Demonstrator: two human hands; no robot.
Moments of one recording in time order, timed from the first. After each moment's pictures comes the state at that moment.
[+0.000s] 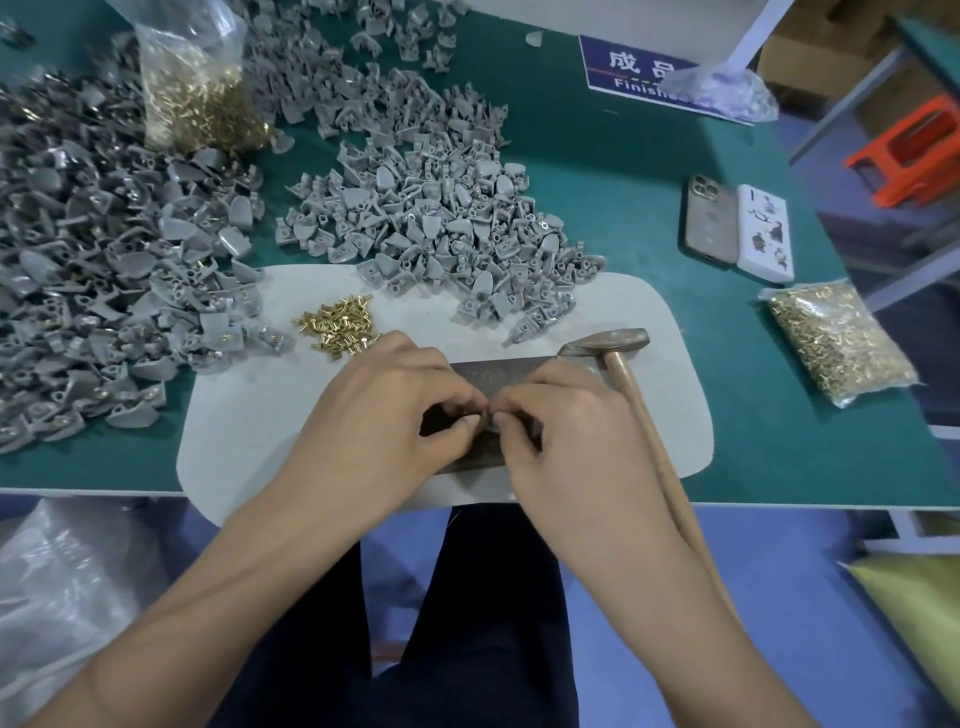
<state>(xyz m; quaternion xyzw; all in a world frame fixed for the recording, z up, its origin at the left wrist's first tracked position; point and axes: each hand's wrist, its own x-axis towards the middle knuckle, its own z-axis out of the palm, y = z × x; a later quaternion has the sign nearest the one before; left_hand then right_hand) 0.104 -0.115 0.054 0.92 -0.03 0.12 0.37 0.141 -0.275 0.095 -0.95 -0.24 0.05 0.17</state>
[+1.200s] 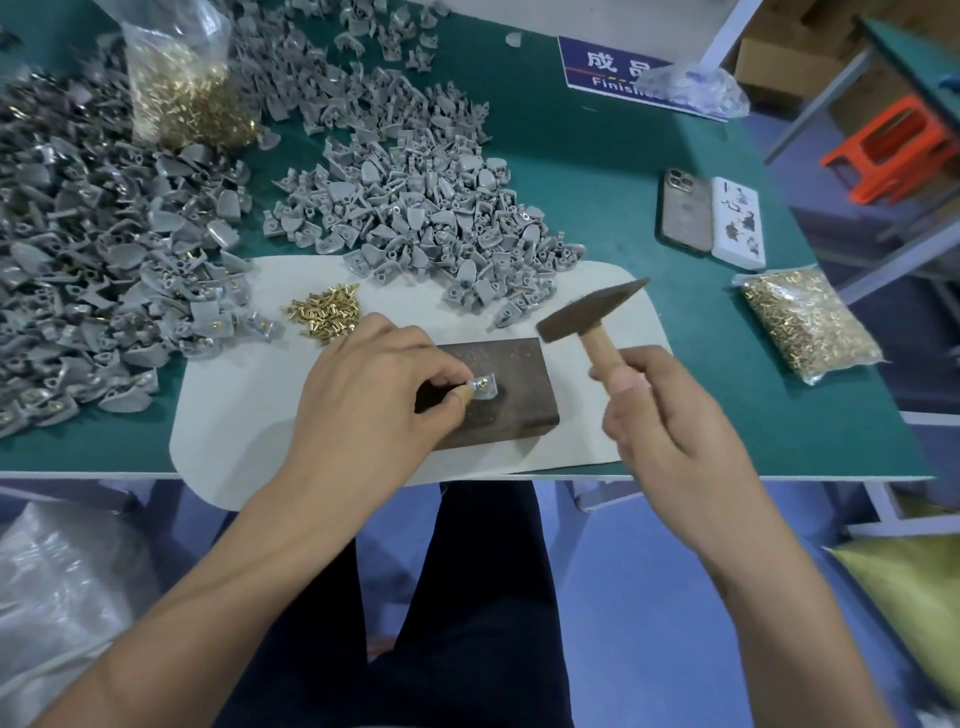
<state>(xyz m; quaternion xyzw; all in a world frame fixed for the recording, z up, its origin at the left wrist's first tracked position) 0.099 -0.127 0.049 0.94 0.03 0.17 0.30 0.150 -0.363 0.086 -0.90 -0.17 0.07 0.40</state>
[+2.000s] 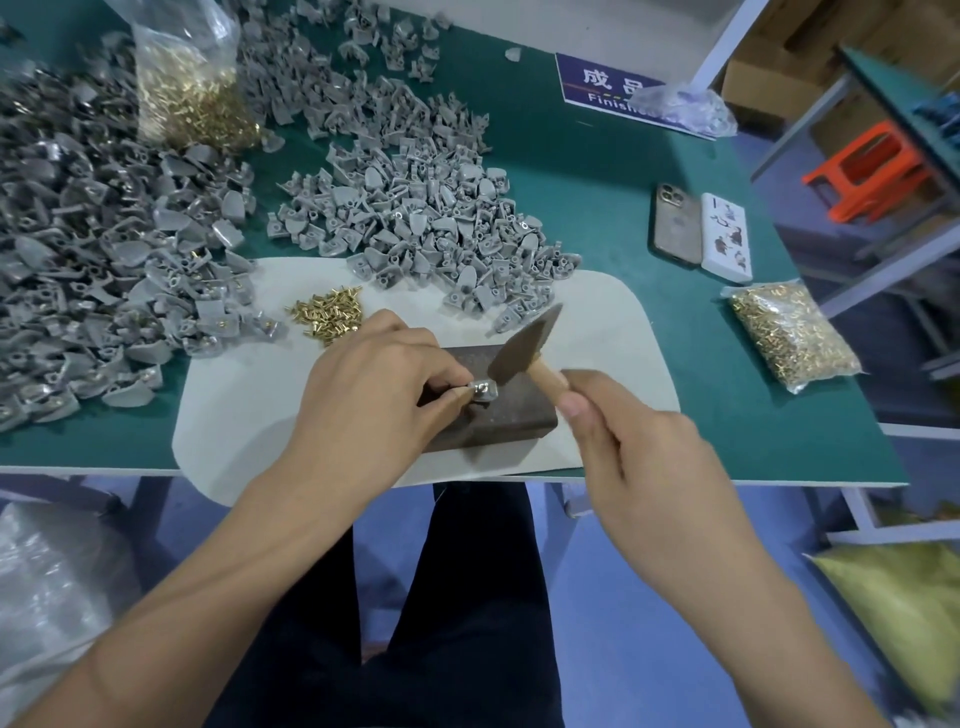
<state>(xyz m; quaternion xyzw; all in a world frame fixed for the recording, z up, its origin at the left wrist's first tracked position) 0.103 -0.121 0.051 0.94 0.01 0.16 0.28 0.123 -0.335 0.107 -0.95 -0.23 0.02 0.20</state>
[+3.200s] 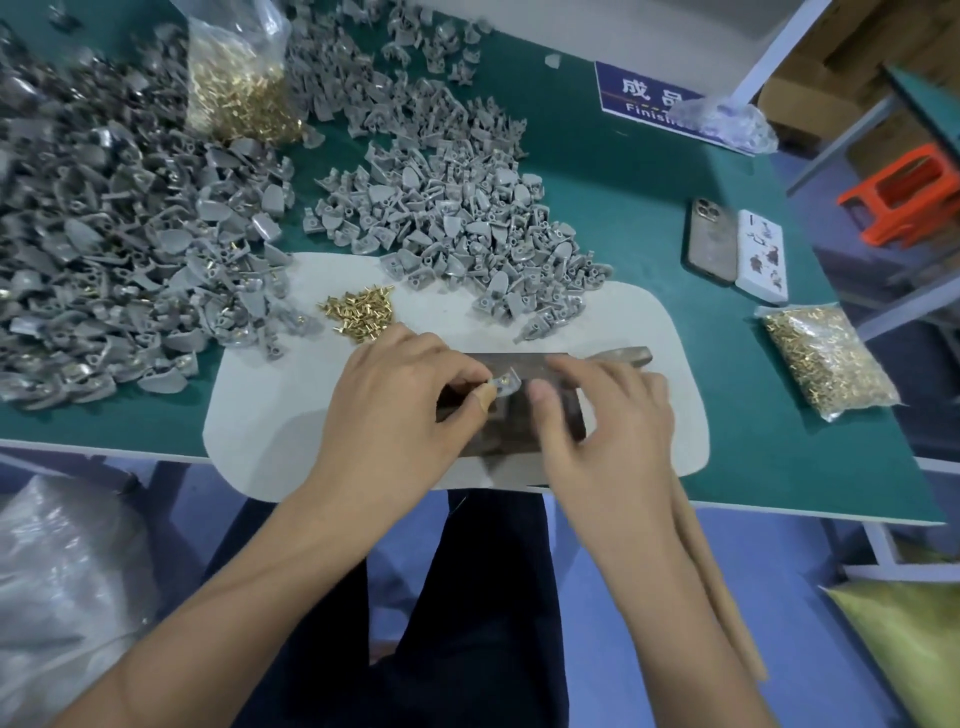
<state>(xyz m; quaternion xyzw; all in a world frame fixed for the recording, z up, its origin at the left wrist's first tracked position) 0.093 -0.126 0.040 0.92 0.06 0.20 0.34 0.143 -0.298 0.053 -0.94 -0.16 -0.11 0.27</state>
